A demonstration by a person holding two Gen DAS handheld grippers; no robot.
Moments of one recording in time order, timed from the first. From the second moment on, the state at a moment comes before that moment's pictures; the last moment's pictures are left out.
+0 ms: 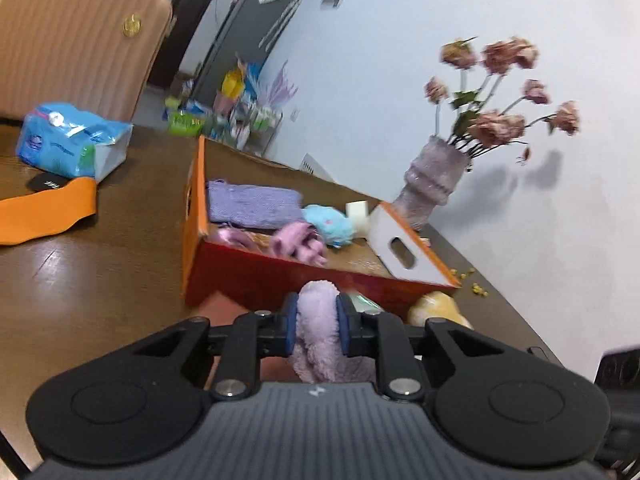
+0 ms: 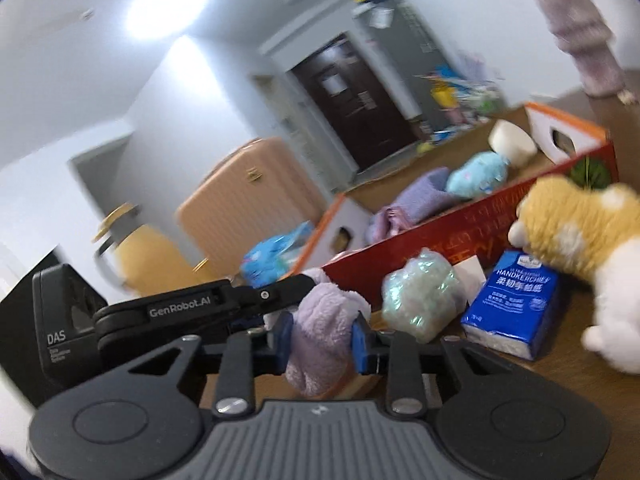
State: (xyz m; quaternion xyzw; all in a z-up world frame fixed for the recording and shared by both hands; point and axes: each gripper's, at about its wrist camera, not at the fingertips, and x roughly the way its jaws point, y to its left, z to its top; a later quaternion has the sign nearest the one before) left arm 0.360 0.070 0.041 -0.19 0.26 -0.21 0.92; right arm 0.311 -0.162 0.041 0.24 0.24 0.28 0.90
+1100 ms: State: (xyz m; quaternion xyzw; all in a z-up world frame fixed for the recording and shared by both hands) left arm 0.224 0.003 0.029 -0.18 0.31 -0.21 0.91; right arm 0.201 -0.242 0.035 0.16 0.30 0.26 0.90
